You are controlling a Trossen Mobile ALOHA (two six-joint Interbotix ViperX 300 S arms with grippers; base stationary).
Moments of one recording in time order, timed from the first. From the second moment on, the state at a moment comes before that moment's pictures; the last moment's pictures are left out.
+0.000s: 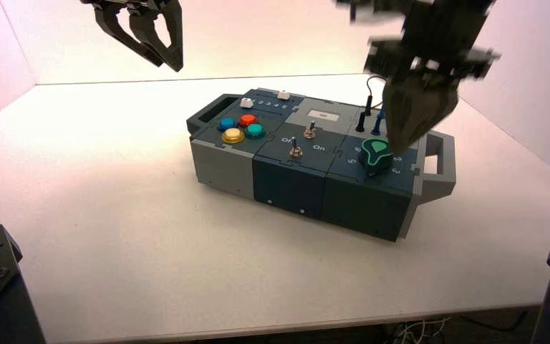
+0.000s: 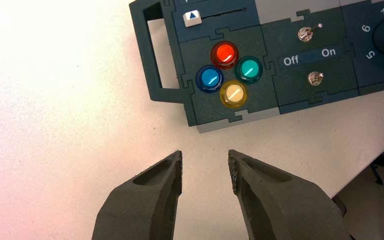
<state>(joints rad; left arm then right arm) -0.50 -0.37 0.83 -0.10 0.72 0.20 0.59 -0.32 0.89 0.17 0.89 -0.03</state>
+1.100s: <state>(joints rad) -0.50 -0.37 0.83 -0.10 0.72 0.20 0.50 -1.13 0.95 0.15 0.94 0.00</state>
